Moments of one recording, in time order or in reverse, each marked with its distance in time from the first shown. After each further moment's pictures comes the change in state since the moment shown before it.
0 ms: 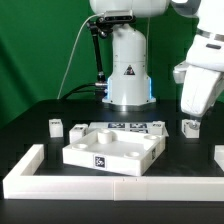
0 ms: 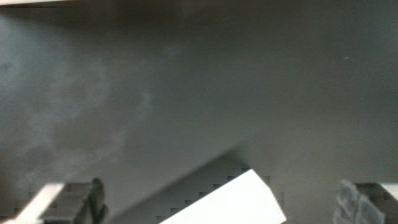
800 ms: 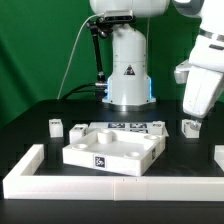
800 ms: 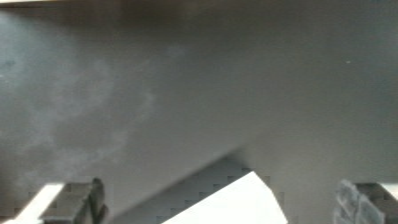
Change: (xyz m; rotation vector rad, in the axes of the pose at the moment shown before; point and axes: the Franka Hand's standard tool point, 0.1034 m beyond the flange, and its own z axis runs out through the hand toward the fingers) arm 0.001 0.001 0.000 -0.003 -0.019 -0.017
